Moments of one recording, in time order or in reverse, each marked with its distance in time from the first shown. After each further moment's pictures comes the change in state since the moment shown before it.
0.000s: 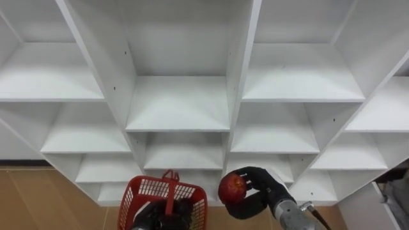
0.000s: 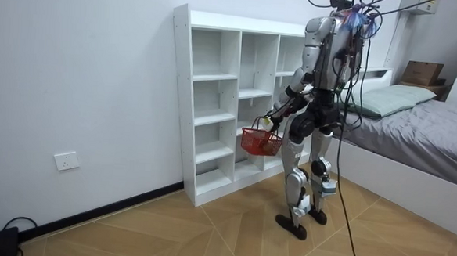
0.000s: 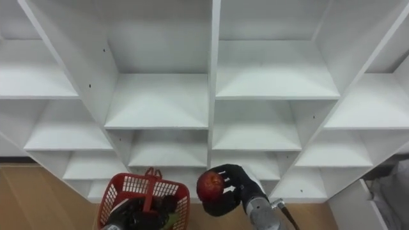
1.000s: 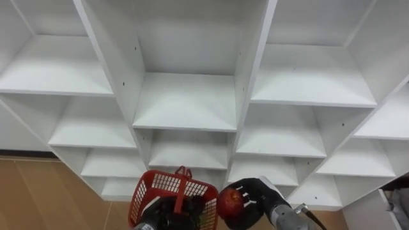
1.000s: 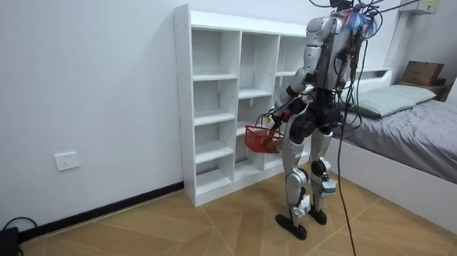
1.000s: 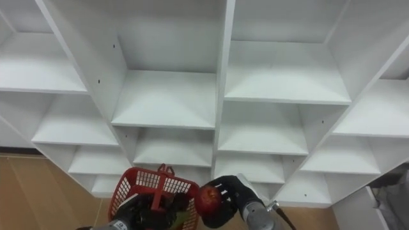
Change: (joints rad) left arm 0.002 0.004 -0.058 -0.077 0.030 0.030 -0.051; right arm -0.049 0.010 0.042 0.087 -0.044 0.060 0.061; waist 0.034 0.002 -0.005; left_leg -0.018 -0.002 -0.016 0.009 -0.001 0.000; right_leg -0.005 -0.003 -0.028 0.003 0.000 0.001
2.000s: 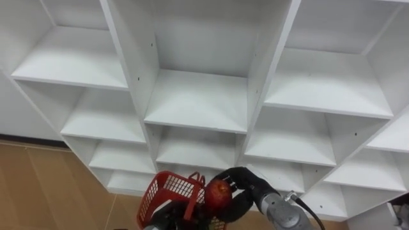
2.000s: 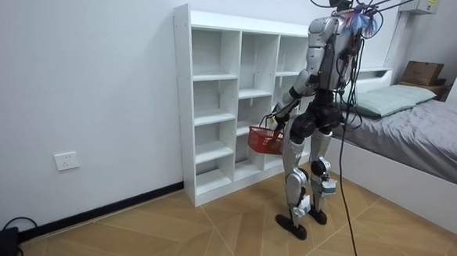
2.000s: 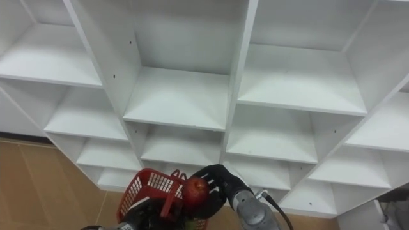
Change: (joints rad) left arm 0.005 -0.029 -0.021 0.000 0.099 0.000 -0.061; right arm -0.040 0.011 0.043 -0.056 0.001 -0.001 0.002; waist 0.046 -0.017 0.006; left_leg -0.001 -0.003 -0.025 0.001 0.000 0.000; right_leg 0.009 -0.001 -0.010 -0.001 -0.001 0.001
